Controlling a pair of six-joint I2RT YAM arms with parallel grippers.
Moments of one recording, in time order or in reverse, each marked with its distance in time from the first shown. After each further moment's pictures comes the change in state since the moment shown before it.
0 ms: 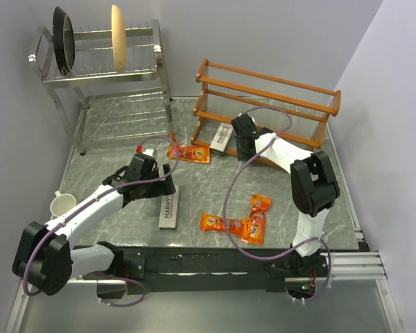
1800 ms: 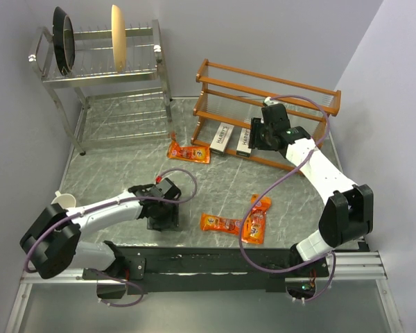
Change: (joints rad) left arm -0.312 0.118 -0.064 -0.215 -0.004 -0.224; right arm -0.113 -0.366 -0.080 -0.009 -0.169 0.032
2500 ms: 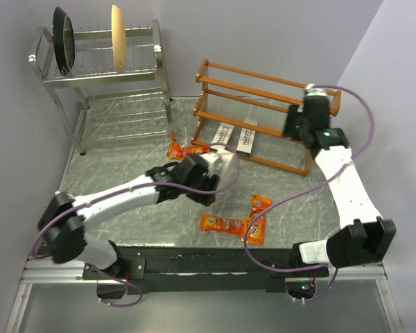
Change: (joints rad) left arm -0.144 0.125 0.404 0.171 0.017 0.394; right arm -0.204 -0.185 0.059 -0.078 0.049 -0.110
